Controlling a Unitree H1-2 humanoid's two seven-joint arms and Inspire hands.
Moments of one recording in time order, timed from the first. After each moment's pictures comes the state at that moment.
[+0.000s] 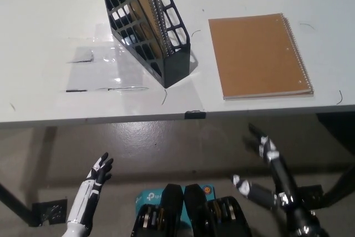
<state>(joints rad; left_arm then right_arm) -0.02 0.13 -0.05 0.21 0.07 -0.26 -0.03 -0.08 -0.06 0.18 -0.06 -0.20 -0.23 0.00</state>
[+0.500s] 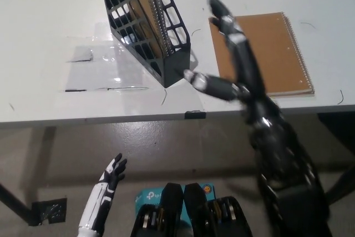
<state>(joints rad) 0.02 0.11 -0.07 0.20 0.09 -0.31 -0.03 -0.61 0.07 0.16 0.10 -0.17 -0.08 0.01</state>
